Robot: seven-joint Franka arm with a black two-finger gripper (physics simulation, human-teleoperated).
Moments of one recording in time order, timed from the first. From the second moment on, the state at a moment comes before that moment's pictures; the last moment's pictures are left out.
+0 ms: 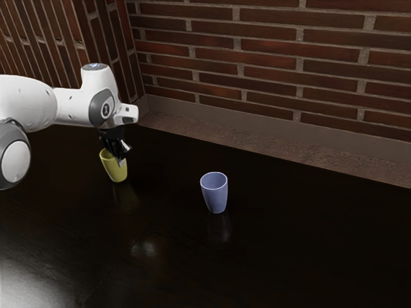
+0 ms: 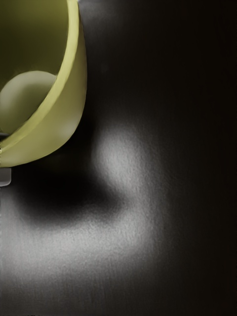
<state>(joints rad) 0.06 0.54 0.23 -1.60 -0.07 2.17 0.46</state>
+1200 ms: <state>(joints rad) 0.01 0.23 -0.04 -1.71 0.09 2.02 0.27</state>
